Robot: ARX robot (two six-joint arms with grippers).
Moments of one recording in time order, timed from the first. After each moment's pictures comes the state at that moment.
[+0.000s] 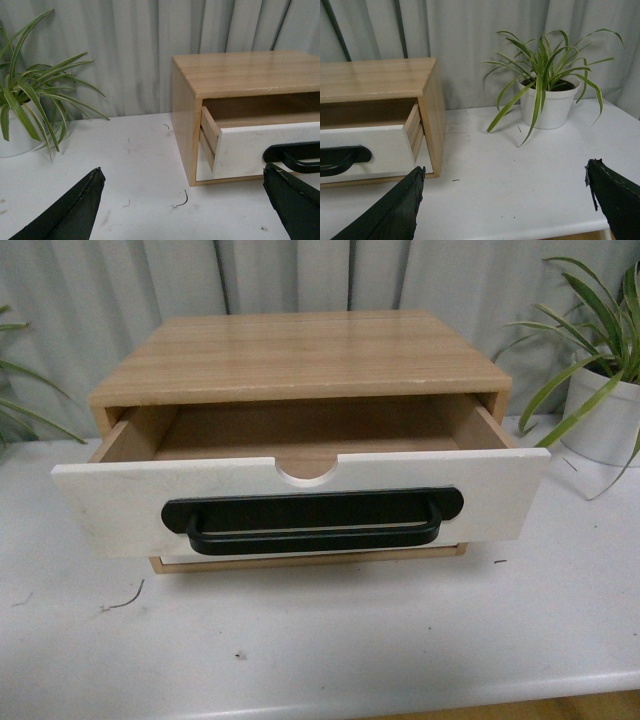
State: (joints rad) left arm 0.00 0.01 0.01 0.00 0.00 0.00; right arm 0.00 0.00 0.01 0.00 0.00 0.00
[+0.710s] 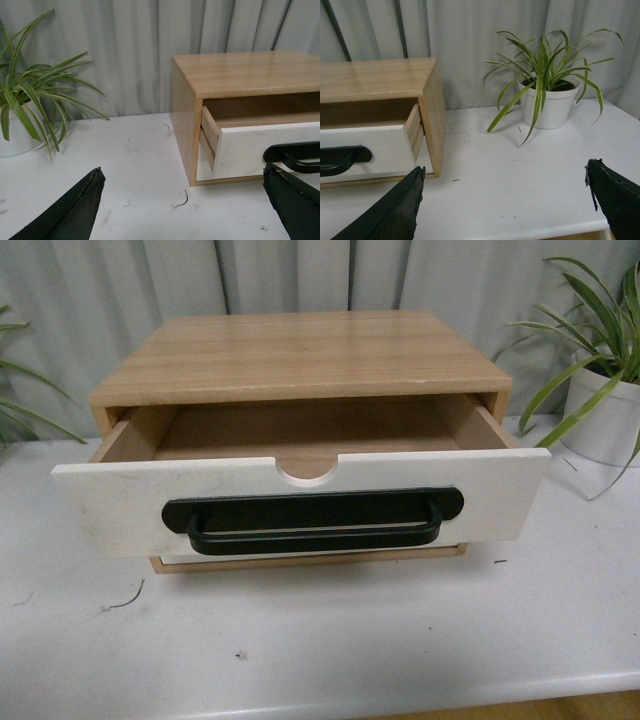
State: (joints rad) left arm 0.00 0.01 0.01 0.00 0.00 0.00; right arm 0.00 0.00 0.01 0.00 0.00 0.00
